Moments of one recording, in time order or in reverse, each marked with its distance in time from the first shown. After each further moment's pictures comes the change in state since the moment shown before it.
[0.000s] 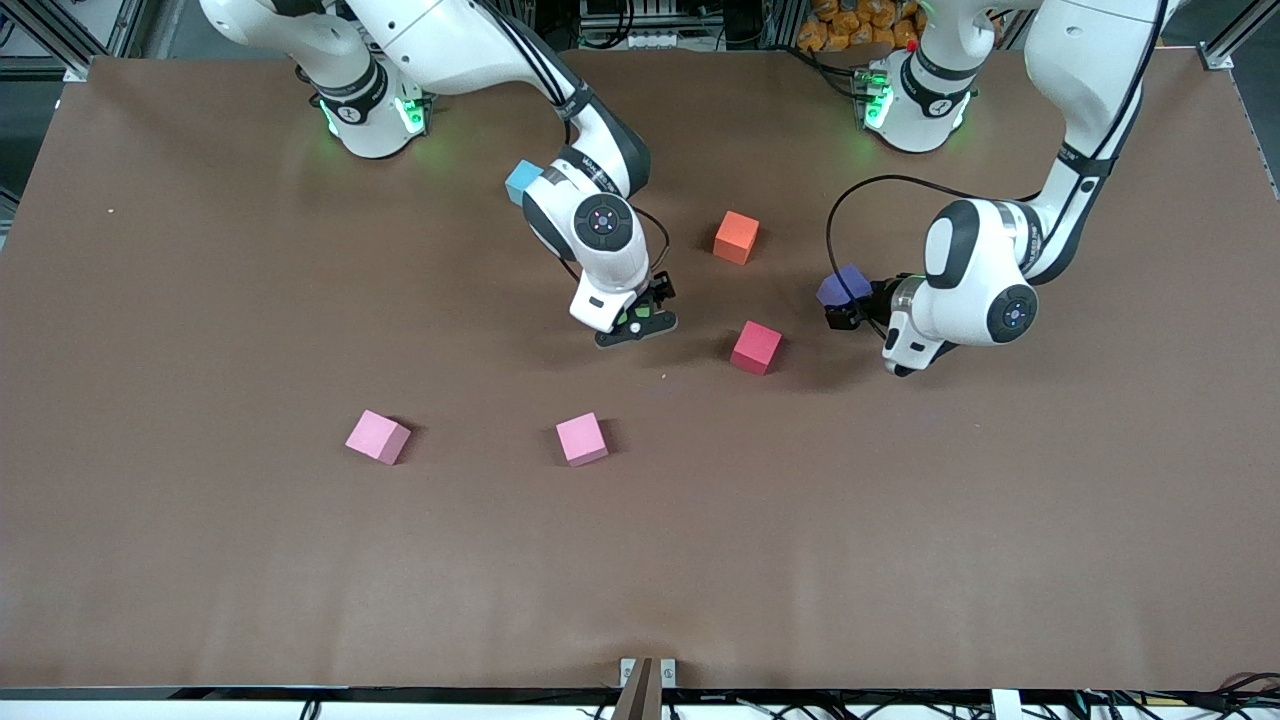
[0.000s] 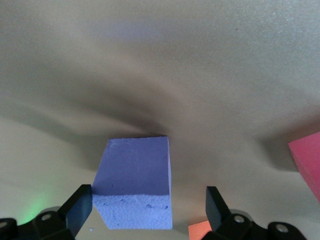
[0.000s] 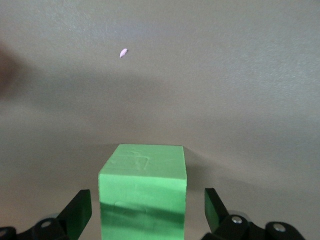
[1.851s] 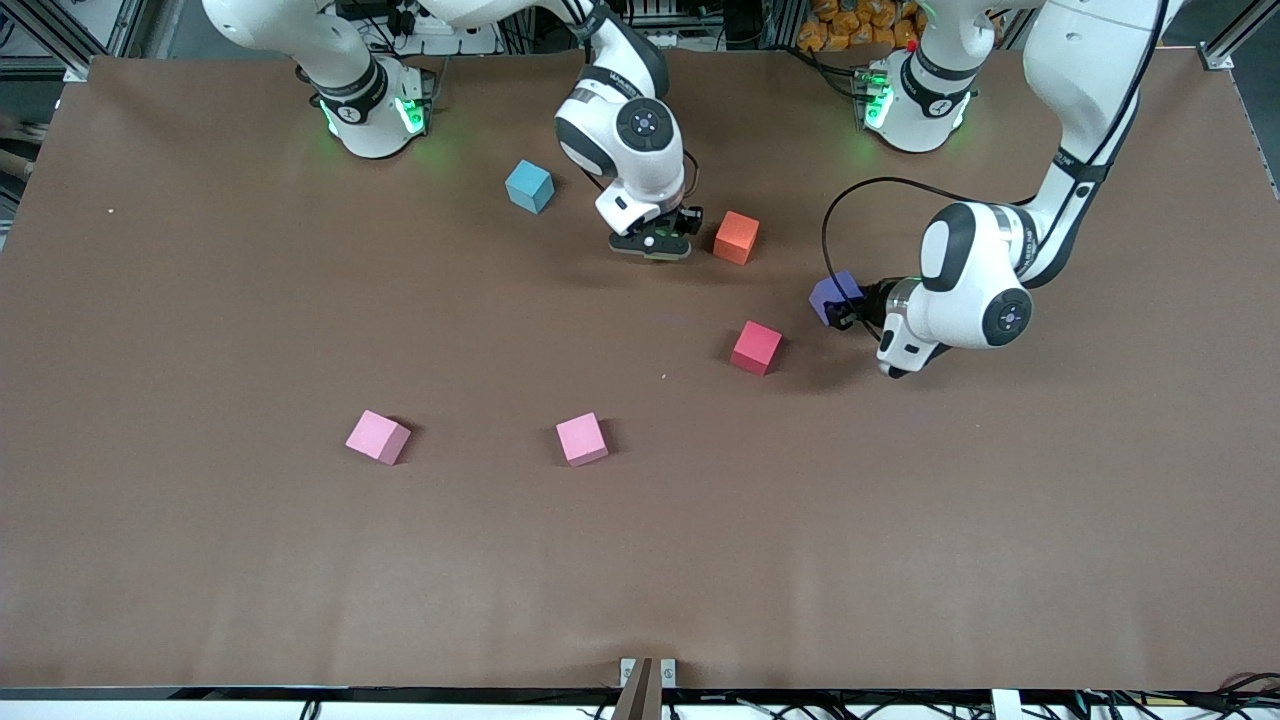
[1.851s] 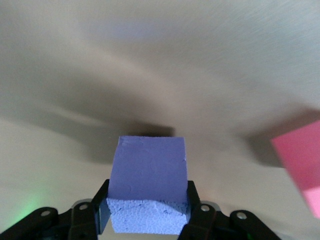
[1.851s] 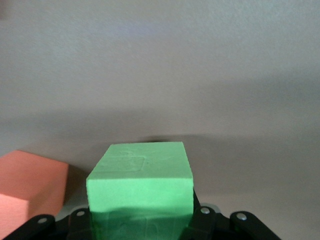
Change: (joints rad) left arm 0.031 -0.014 -0.043 0.026 -0.005 0.009 0.000; right arm 0.101 -0.138 0.119 -0.221 0.001 0.115 0.602
